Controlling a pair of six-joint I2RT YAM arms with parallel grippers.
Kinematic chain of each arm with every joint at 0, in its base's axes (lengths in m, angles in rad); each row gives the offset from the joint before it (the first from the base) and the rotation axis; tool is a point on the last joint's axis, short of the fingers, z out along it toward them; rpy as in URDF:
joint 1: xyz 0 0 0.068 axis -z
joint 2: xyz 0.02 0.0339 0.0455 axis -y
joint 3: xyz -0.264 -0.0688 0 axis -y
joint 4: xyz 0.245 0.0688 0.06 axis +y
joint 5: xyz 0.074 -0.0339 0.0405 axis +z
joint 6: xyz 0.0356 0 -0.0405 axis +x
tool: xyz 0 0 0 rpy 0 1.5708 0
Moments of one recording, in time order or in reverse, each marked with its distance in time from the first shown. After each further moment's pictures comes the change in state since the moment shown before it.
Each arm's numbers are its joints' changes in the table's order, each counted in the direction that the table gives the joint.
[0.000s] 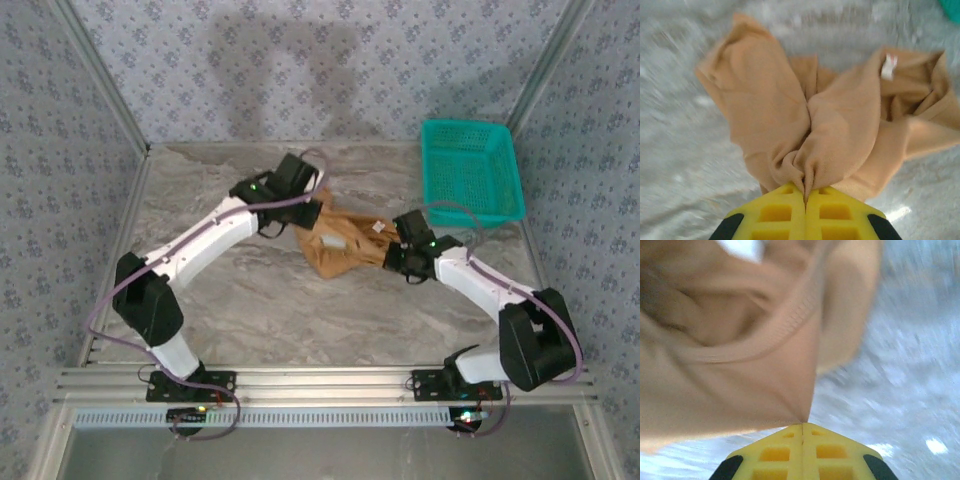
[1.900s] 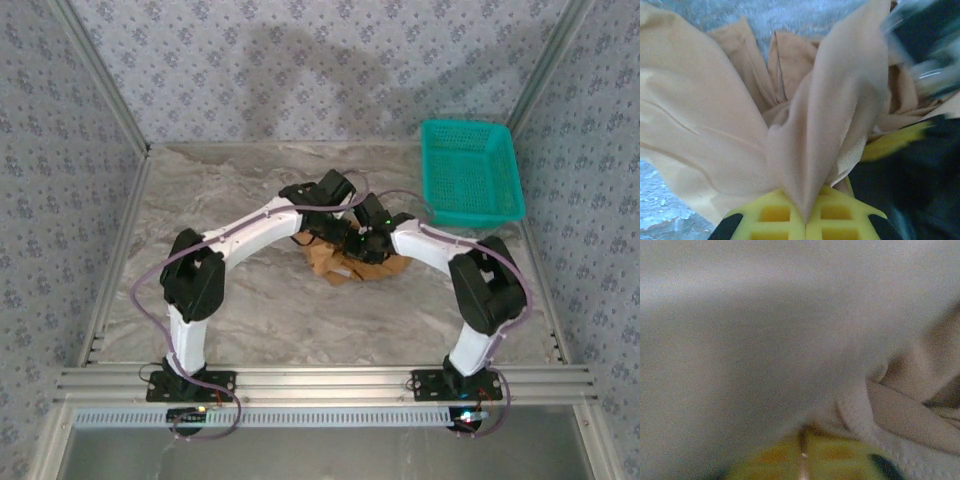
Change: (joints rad) left arm 0.081 -0.285 0.212 0.055 -0.024 0.012; right arm -0.143 -0.381 0.323 -0.074 0.179 0.099
